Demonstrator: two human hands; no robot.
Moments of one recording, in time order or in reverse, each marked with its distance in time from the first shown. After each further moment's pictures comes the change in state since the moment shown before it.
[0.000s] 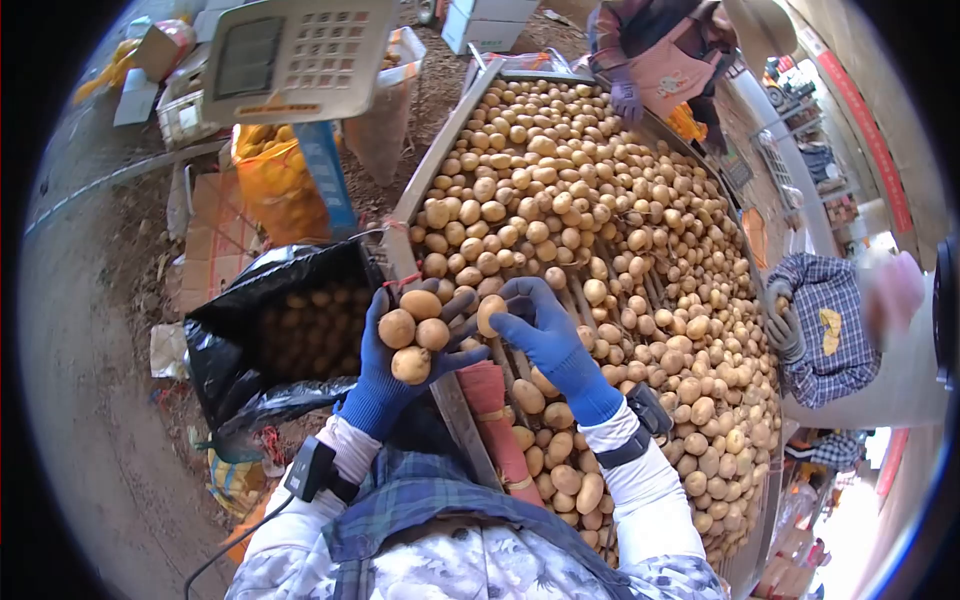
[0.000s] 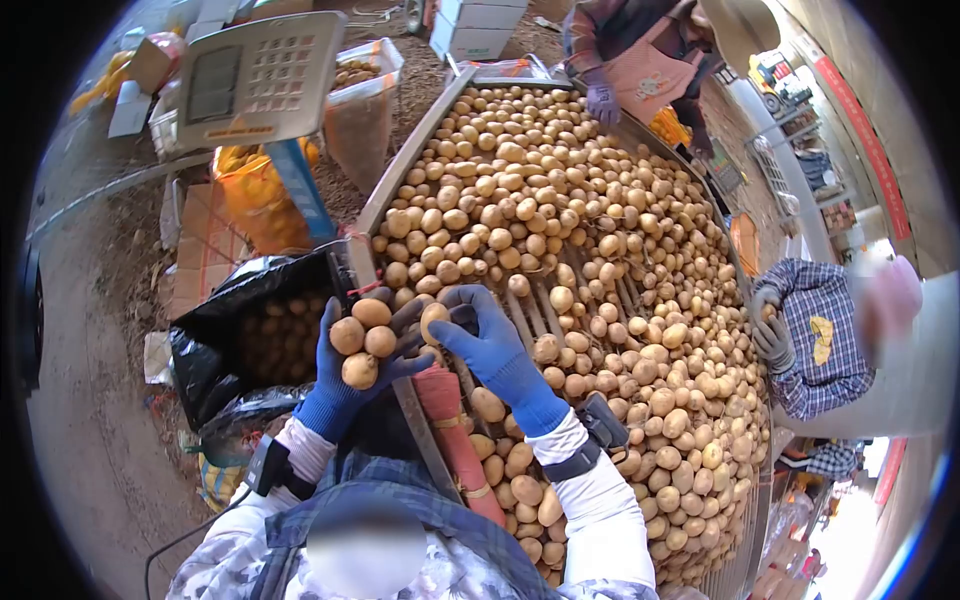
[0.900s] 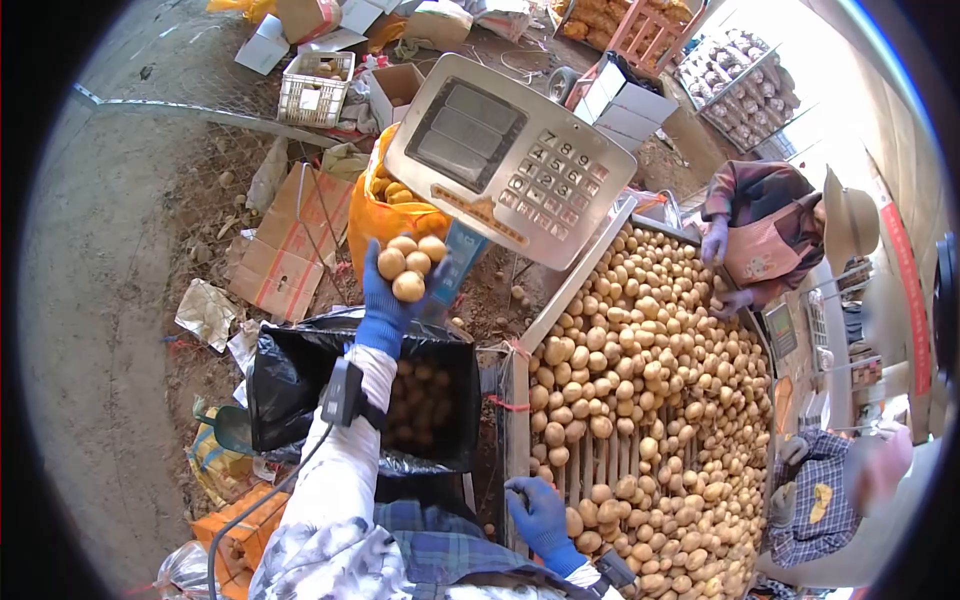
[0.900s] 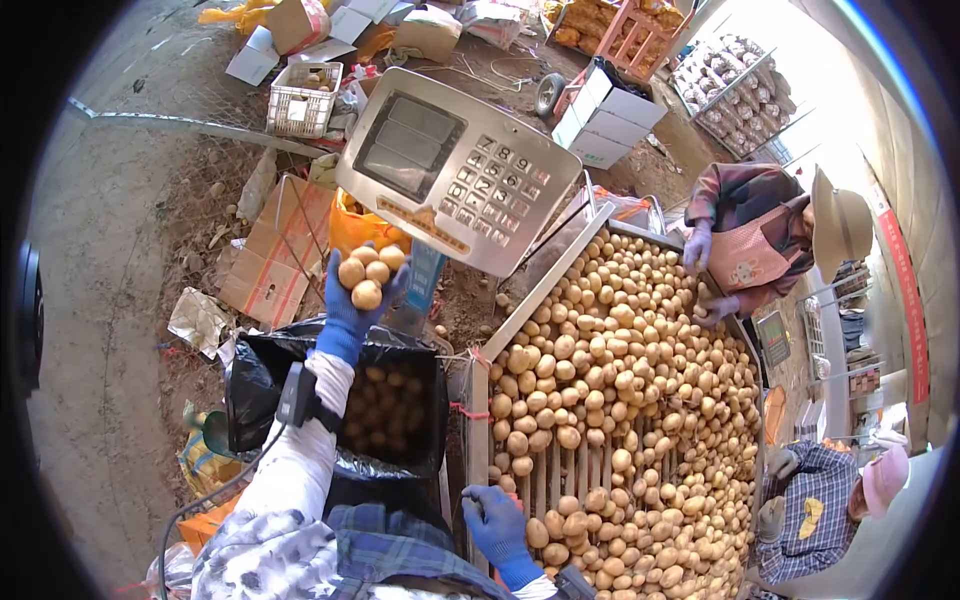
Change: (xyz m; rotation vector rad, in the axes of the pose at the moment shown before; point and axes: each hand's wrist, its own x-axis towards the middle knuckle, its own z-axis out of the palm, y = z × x) left_hand 0.050 0.291 -0.042 -0.015 0.067 0.671; right_hand -0.025 0.057 0.088 -0.819 -0.064 -0.083
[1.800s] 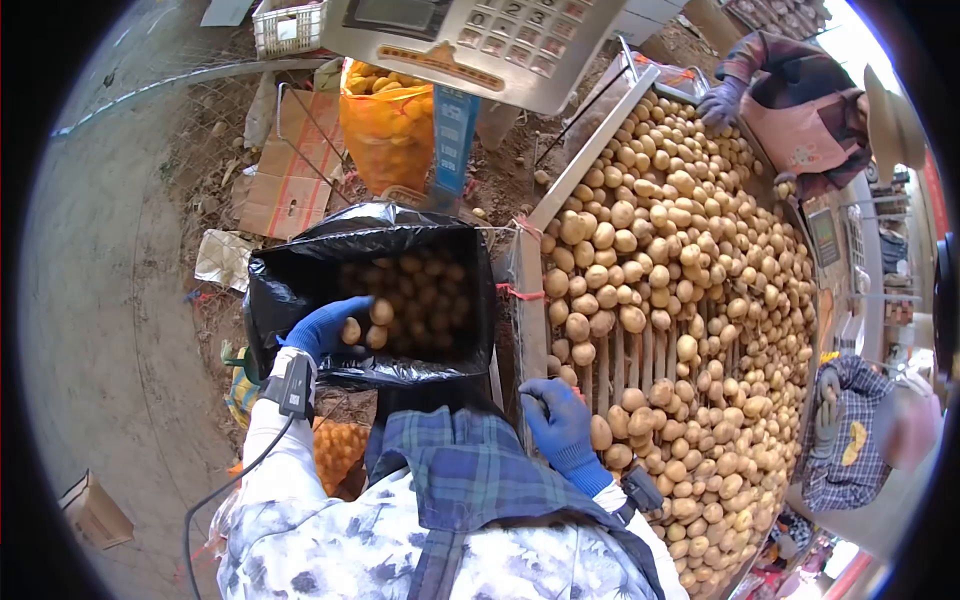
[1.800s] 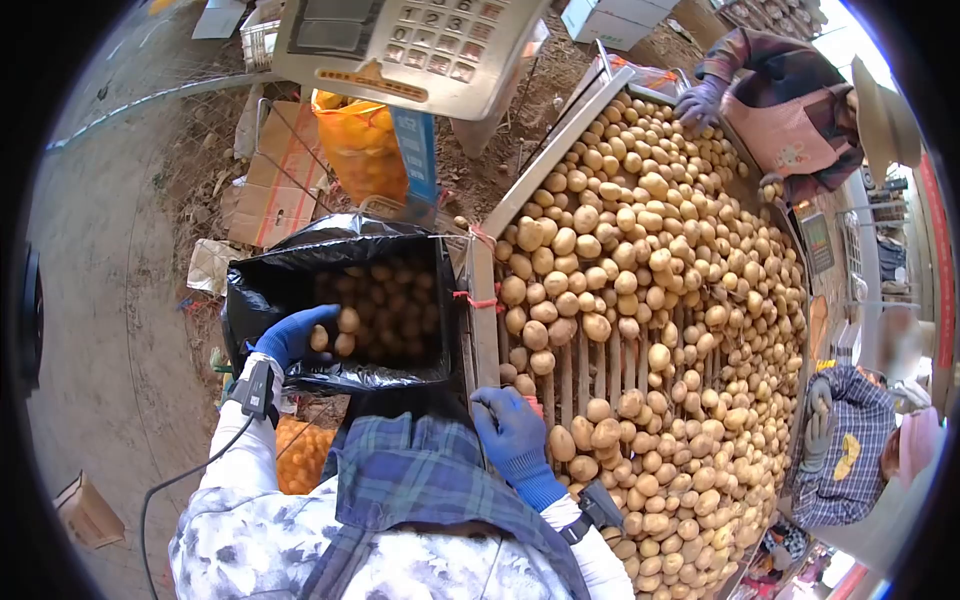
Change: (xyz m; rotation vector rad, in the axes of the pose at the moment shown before) left_hand -0.184 0.077 -0.107 1.024 0.590 -0.826; right_hand 0.004 0.010 -0.001 0.101 0.031 0.004
